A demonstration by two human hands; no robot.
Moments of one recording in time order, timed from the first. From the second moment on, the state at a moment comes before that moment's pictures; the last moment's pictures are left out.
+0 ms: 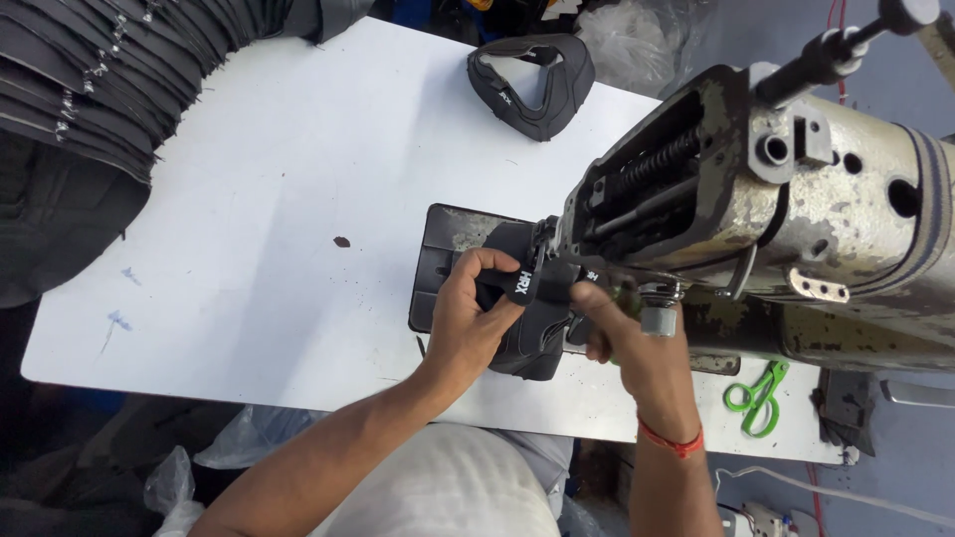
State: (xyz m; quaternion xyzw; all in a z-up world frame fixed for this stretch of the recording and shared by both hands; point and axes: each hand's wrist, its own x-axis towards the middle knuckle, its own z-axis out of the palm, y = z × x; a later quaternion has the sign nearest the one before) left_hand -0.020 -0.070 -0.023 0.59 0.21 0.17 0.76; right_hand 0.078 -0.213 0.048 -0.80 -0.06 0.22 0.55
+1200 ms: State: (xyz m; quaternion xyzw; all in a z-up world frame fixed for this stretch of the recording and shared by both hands) left_hand -0.011 -0.023 -0.016 0.67 0.16 0.02 0.72; right_hand 0.069 -0.201 0.024 -0.80 -0.11 0.22 0.56
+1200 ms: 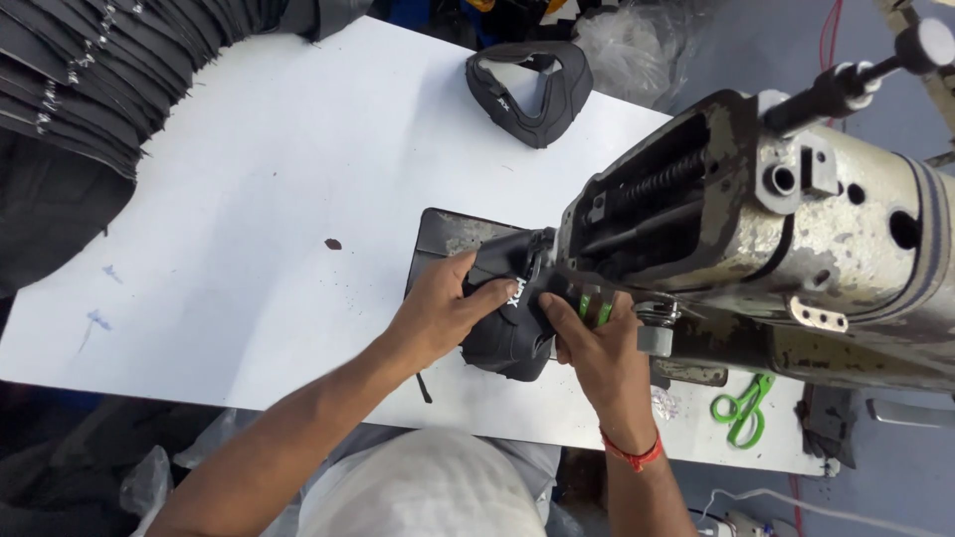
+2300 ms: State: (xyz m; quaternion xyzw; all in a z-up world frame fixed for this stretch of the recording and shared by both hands) left_hand -0.001 -0.023 -0.008 0.45 0.16 -0.02 0.88; right_hand 0.016 -0.226 0.016 -0.85 -0.39 -0.02 0.35
